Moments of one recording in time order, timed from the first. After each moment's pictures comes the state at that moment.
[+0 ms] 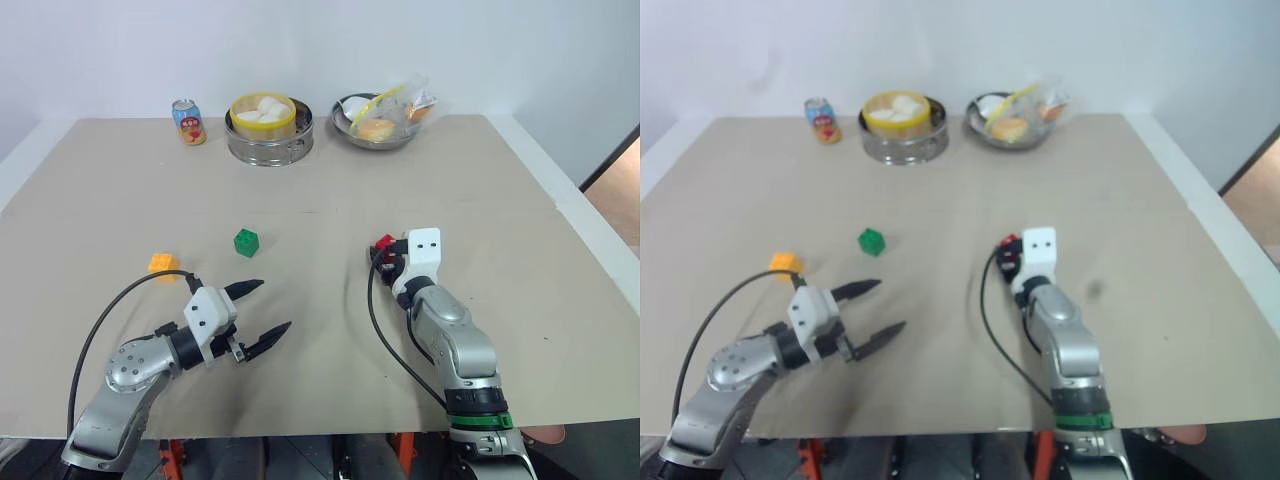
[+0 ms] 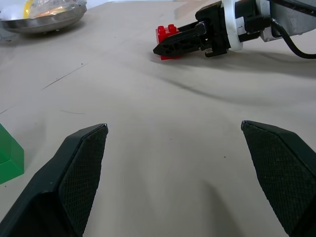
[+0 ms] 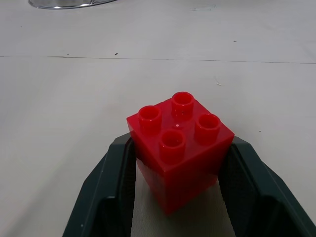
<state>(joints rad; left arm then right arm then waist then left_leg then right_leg) 0.04 0.49 -0.05 -0.37 -0.30 0.10 -0.76 -0.36 -0.15 -0.04 -0.05 0.14 0.49 0.12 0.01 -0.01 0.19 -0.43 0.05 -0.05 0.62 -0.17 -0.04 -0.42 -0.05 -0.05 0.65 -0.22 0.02</state>
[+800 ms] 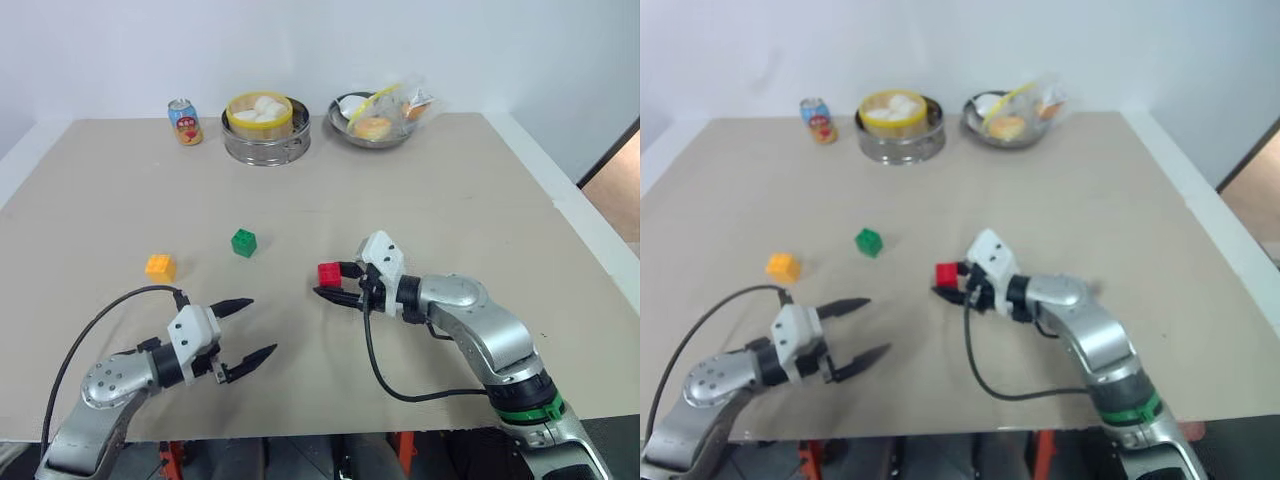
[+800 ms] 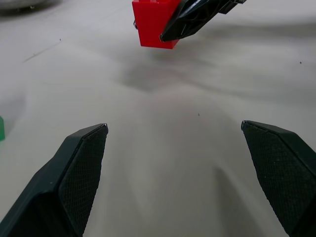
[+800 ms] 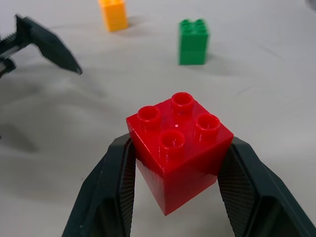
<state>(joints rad) 0.15 0.56 0.00 -0.36 -0.34 0.05 -0.86 -0.46 -0.50 0.25 -0.24 0.30 0.61 0.81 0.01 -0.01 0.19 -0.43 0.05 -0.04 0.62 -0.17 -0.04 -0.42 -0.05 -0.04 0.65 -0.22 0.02</state>
